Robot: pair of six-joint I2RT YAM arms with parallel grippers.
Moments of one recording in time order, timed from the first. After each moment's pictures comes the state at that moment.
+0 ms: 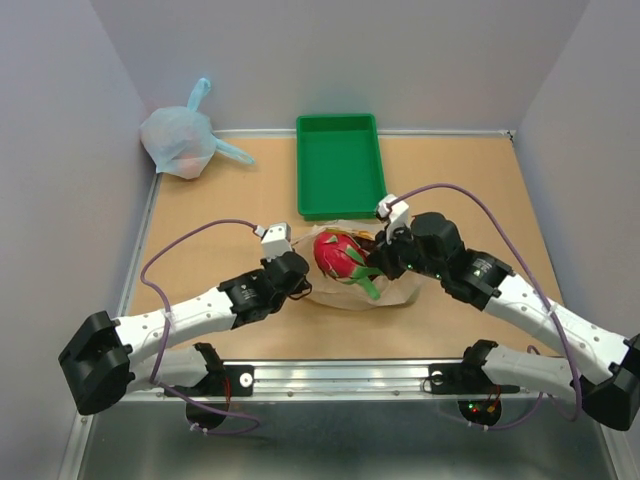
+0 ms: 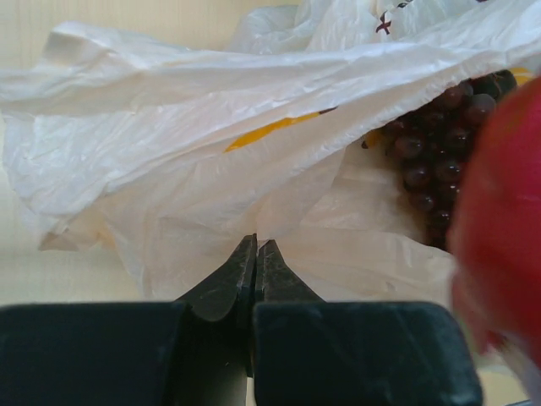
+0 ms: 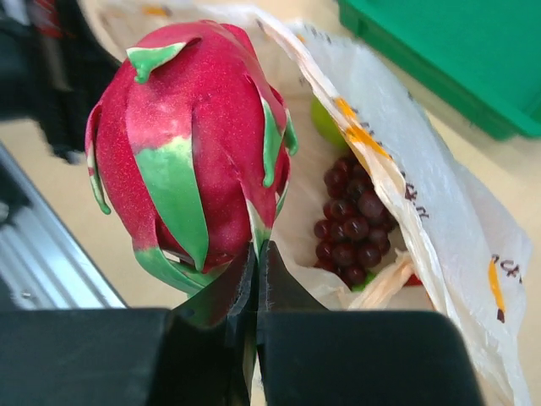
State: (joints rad) left arm -0.97 1.10 0.61 -0.25 -0.55 -0.89; right arm 0.81 1.00 0.88 -0.38 -0.07 0.11
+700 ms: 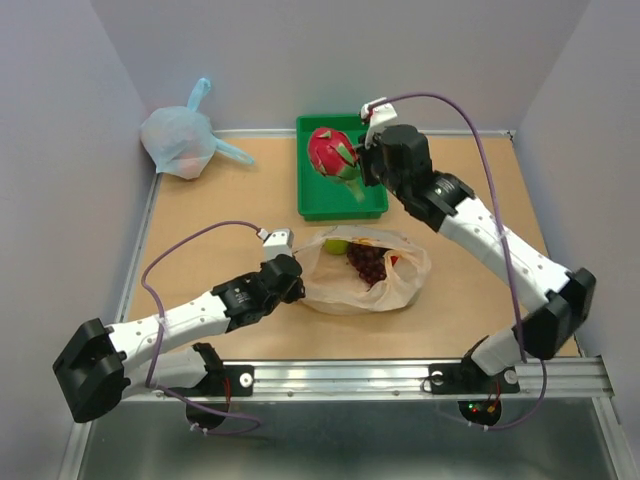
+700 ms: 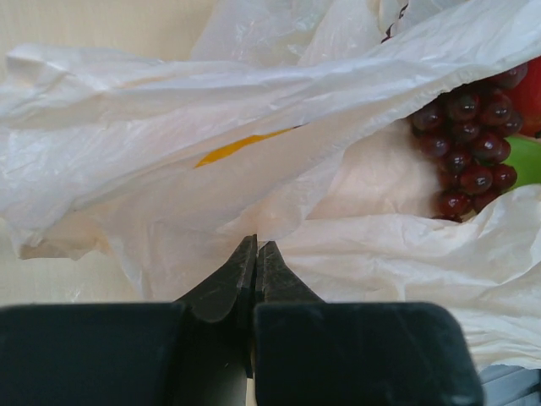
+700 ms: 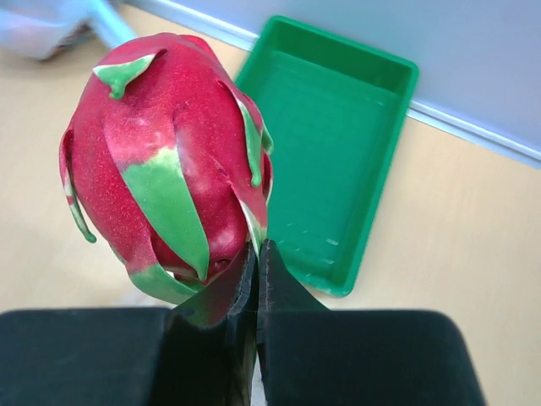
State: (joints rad) left arm -0.94 1.04 0.56 -0.26 -0.41 -0.80; right arm 0.72 1.44 1.52 -0.37 0.31 0.03
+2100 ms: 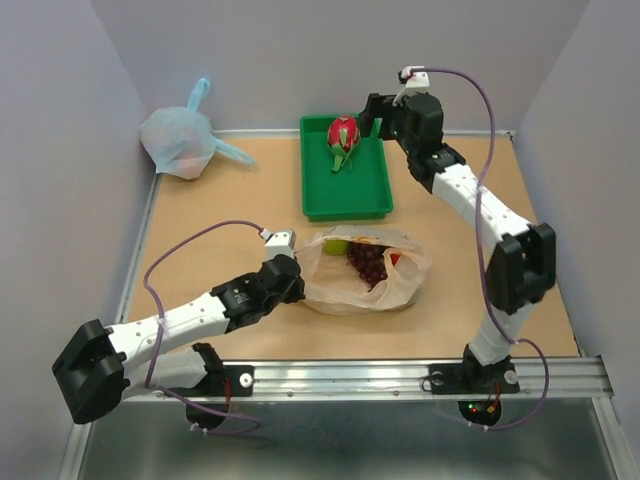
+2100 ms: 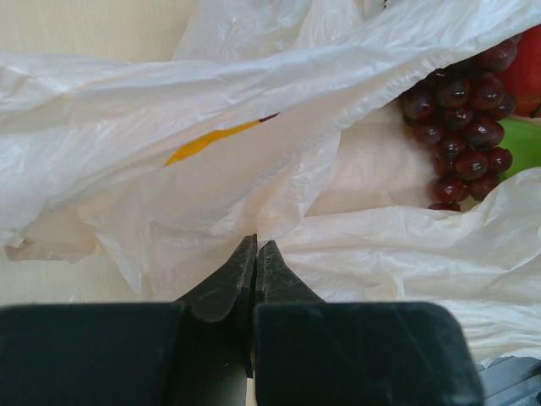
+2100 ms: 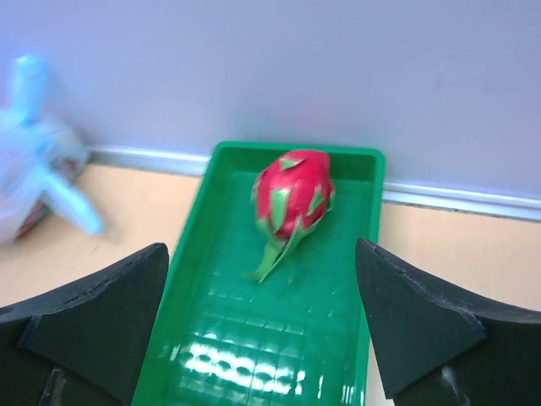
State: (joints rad) left arm -0.93 1.04 0.55 -0.23 -0.37 -0.75; right arm 0.38 1.87 1.70 0.05 0.08 0.20
